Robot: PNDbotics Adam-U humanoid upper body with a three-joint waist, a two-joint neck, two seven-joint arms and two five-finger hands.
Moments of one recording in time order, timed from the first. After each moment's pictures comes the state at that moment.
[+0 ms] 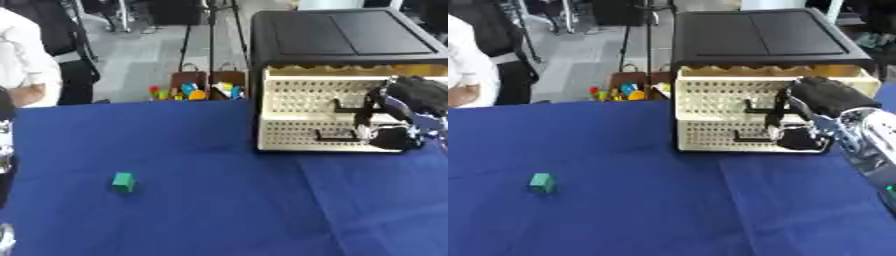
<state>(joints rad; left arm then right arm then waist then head) -0.40 0.31 -0.02 -1.99 -0.56 0.06 0.44 -0.70 -0.81 0.27 -1.74 0.92 0.29 0.54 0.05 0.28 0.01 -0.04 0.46</state>
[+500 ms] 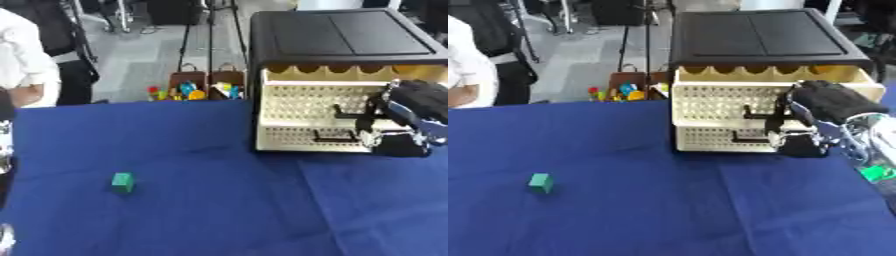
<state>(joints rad) -0.40 0.31 -0.02 -1.99 -0.56 0.05 0.43 -0.67 -0.83 0.27 -1.81 0.91 0.31 0.56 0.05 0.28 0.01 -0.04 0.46</state>
